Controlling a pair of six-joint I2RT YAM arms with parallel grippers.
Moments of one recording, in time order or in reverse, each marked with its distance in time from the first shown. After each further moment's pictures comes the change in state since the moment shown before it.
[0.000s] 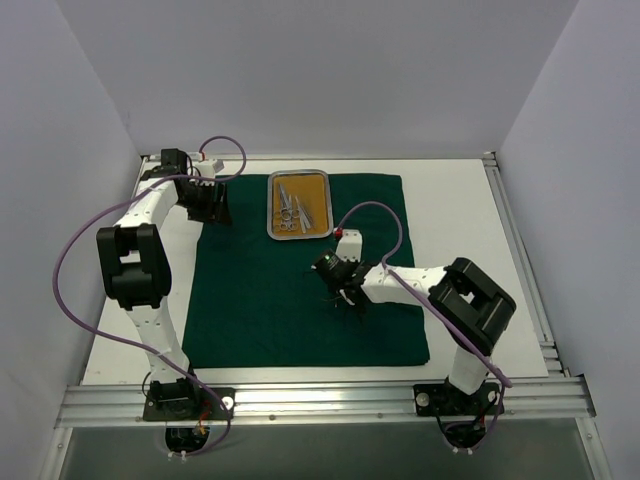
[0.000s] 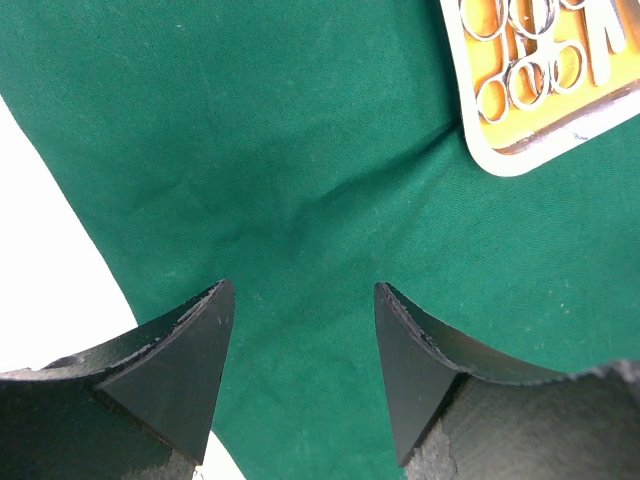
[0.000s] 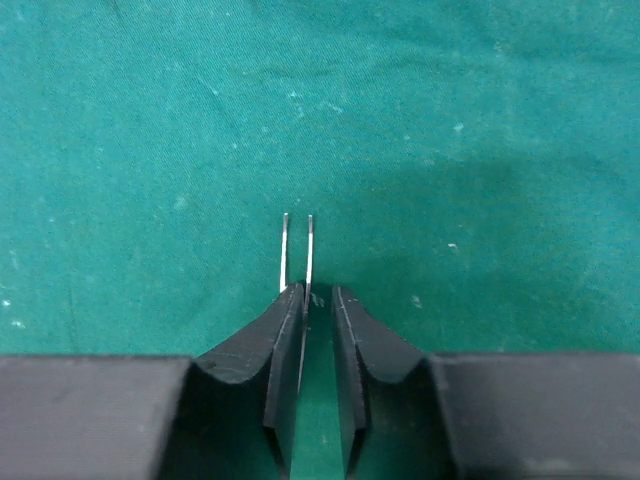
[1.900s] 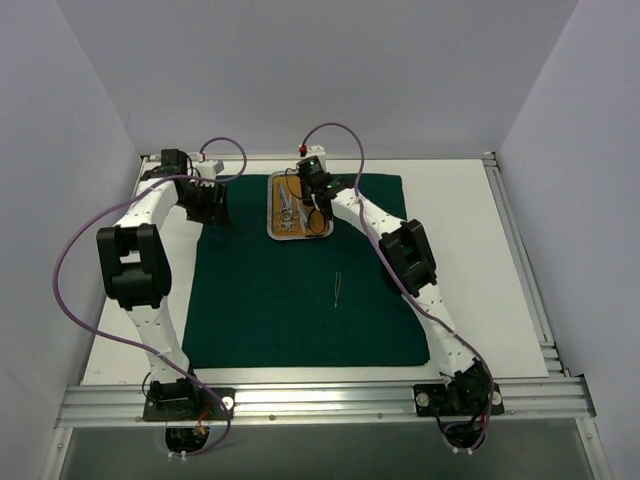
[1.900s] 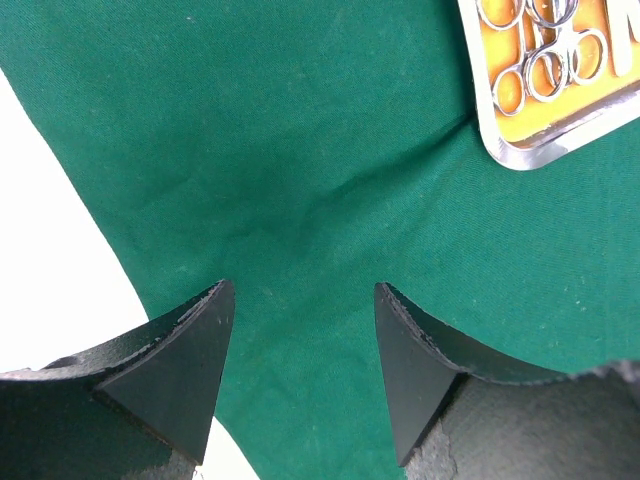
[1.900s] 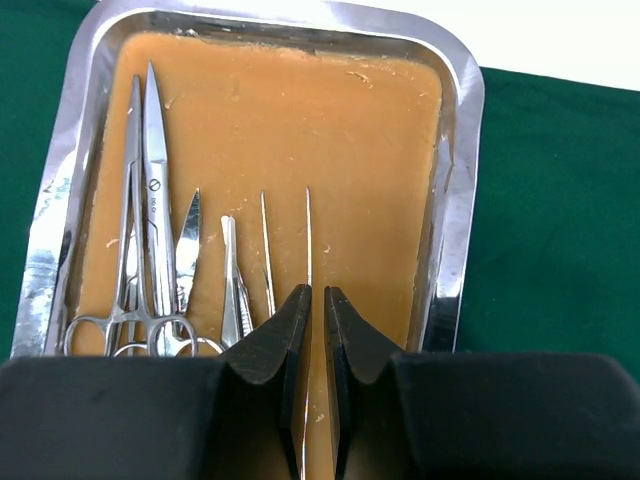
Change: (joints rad) left arm 0.000 0.000 0.000 -0.008 -0.021 0.022; right arm -0.276 0.773 1.281 -0.187 -0.244 -0.503
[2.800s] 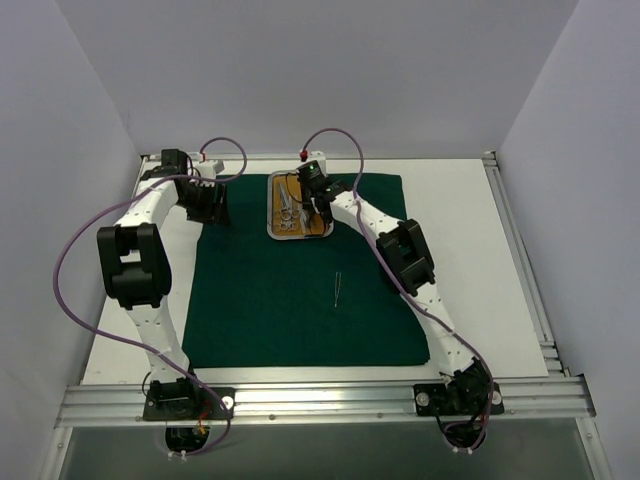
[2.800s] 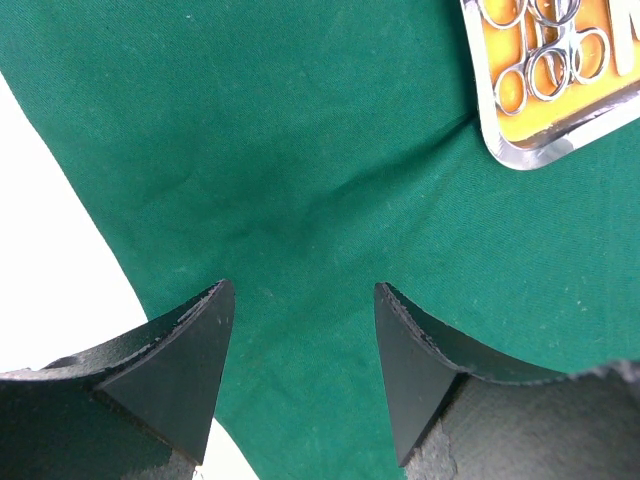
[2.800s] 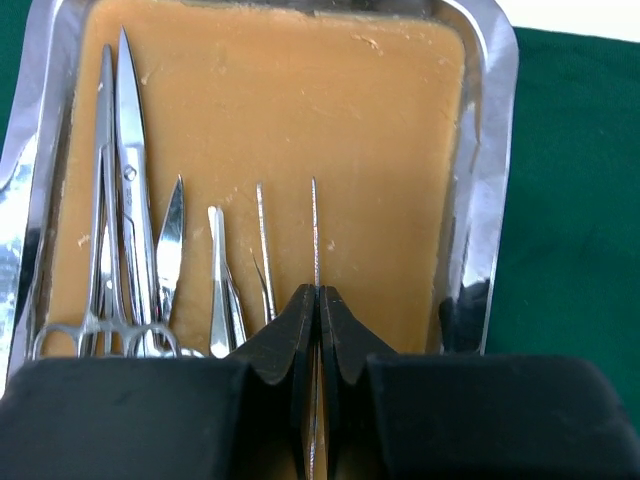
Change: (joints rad) left arm 0.000 0.003 0.000 0.000 0.000 0.000; right arm -0.002 0.048 0.010 0.013 -0.014 0.026
